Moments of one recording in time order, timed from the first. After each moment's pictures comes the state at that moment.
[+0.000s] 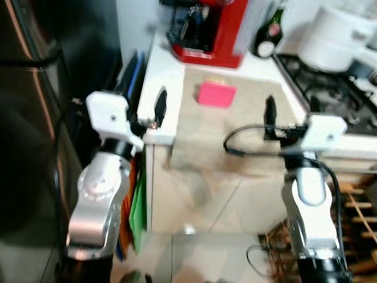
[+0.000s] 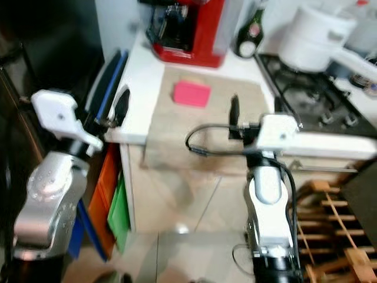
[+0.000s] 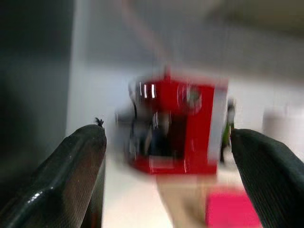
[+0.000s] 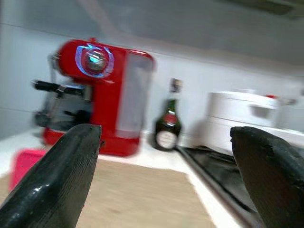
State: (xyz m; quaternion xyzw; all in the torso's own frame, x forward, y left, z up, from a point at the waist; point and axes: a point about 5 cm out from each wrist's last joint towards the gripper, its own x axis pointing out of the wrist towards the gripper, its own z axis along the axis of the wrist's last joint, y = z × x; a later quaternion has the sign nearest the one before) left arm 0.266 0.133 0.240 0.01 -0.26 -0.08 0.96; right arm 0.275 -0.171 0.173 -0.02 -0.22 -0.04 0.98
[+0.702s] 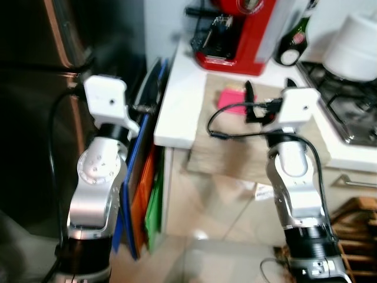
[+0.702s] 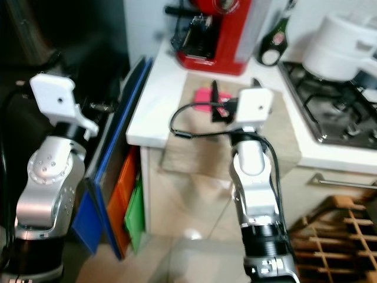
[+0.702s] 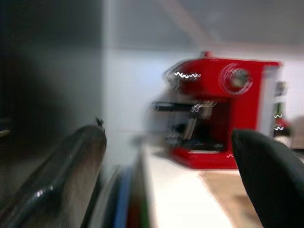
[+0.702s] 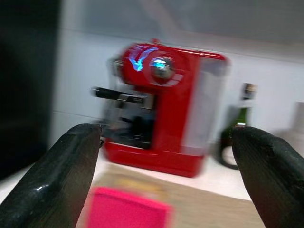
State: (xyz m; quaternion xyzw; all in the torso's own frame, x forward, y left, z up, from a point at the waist) left arm 0.294 0.135 0.227 0.03 -0.20 -0.08 0.98; right arm 0.318 -0.135 0.198 -0.01 -0.20 0.03 0.98
